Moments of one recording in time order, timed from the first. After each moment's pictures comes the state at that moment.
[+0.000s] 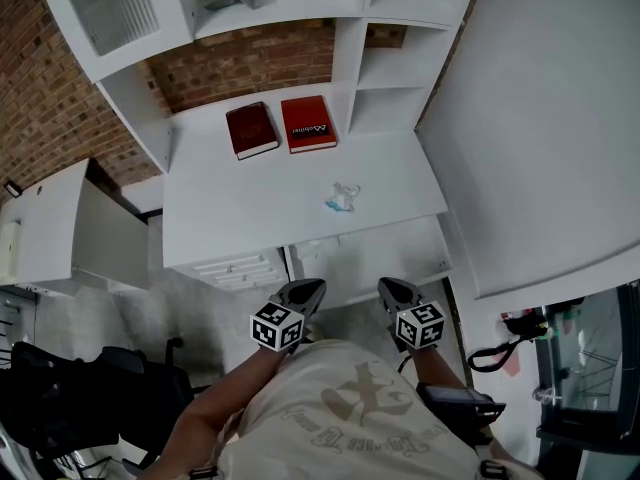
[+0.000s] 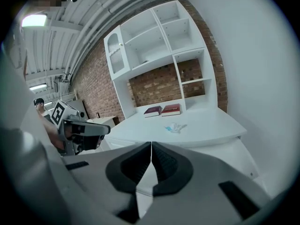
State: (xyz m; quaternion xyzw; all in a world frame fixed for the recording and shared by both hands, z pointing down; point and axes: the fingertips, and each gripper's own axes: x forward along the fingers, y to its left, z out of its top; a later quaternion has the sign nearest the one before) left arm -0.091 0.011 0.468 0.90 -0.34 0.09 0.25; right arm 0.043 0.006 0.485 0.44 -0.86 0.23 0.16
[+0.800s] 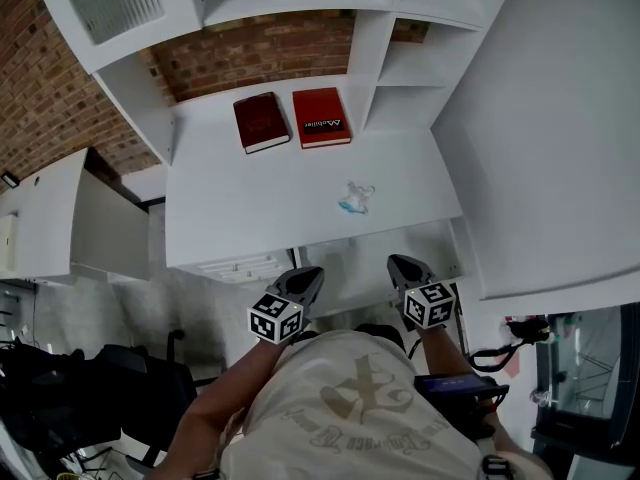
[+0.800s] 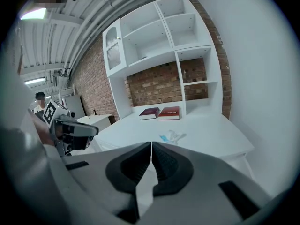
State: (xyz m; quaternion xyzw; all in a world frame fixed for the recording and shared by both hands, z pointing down) left arm -0.131 -0.041 0.471 0.89 -0.36 0.08 0.26; right arm 0.027 -0.076 0.484 0.44 -0.86 0.21 0.18
